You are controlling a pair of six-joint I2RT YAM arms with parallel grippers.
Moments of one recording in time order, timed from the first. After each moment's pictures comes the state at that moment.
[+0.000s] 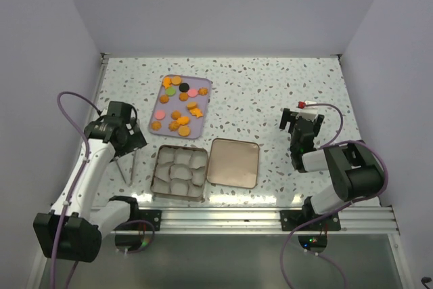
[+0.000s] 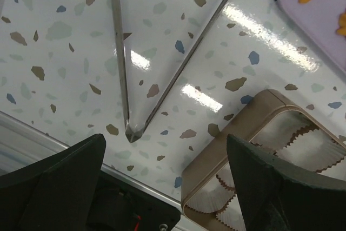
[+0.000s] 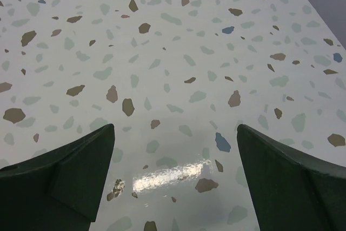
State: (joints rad) left arm -0.09 1.02 0.94 -1.07 -0.32 -0.58; right arm 0.20 1.54 0.33 0.99 0.47 0.06
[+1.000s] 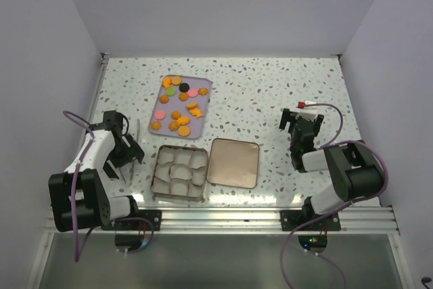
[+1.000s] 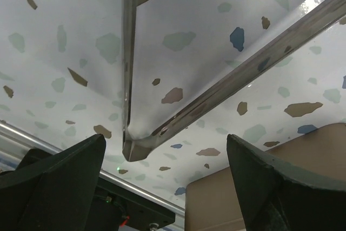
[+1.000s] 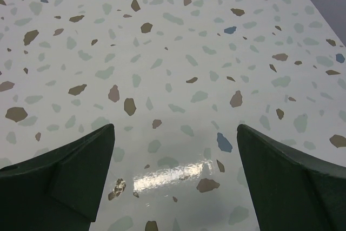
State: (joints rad) left arm 0.16 1.28 0.76 -0.95 -0.16 -0.57; right arm 0.20 1.54 0.33 0.99 0.47 0.06
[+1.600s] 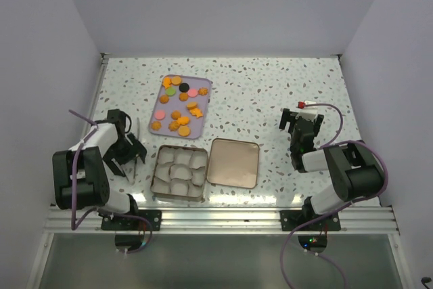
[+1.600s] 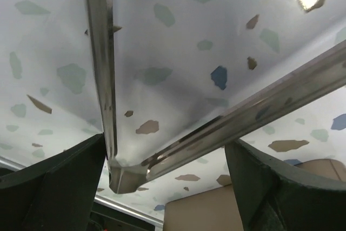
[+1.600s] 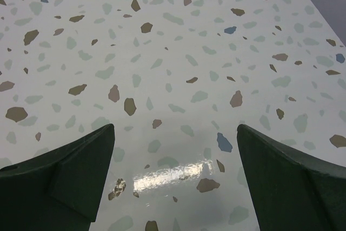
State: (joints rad) left arm 0.16 1.44 0.75 -0.83 -0.13 -0.62; right arm 0.20 1.54 0.33 0.99 0.47 0.06
